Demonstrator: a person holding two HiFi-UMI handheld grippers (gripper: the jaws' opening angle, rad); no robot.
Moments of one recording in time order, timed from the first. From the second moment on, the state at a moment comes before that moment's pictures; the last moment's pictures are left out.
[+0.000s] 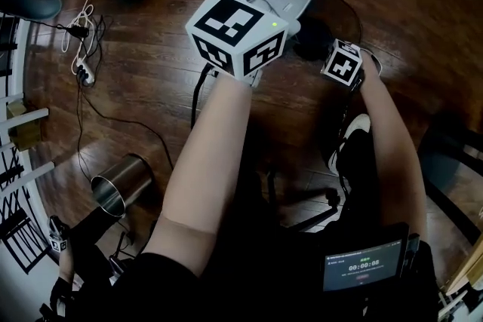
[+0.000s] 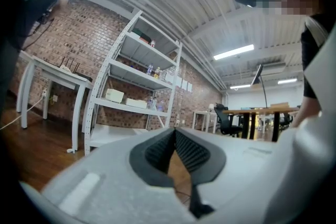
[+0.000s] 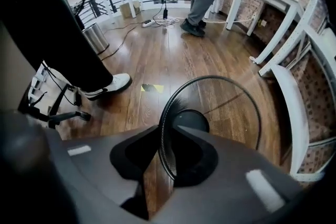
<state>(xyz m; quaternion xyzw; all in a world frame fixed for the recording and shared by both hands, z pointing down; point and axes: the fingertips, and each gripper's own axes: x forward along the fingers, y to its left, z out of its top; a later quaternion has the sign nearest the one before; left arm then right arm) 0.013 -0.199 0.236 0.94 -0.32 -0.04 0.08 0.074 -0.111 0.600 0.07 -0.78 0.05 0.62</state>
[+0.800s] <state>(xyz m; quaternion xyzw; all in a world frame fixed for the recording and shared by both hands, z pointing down) 0.054 -0.123 0.257 0.96 -0.29 0.02 0.05 0.119 -0.120 0.267 0.38 -0.92 0.07 0.00</state>
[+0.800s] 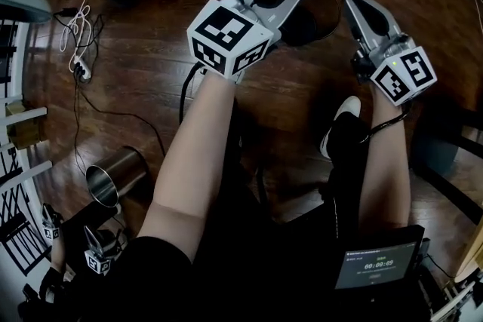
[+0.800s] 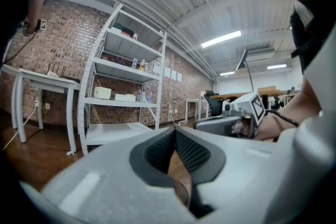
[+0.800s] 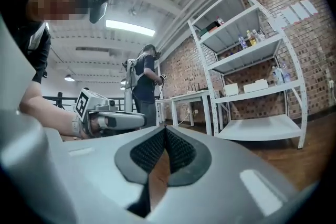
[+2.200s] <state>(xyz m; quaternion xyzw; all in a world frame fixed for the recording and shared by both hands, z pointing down) 0.064 -0.049 0.297 0.95 -0.29 0.01 0.08 0.087 -0.041 0.287 0.34 -0.94 0.08 -0.01</state>
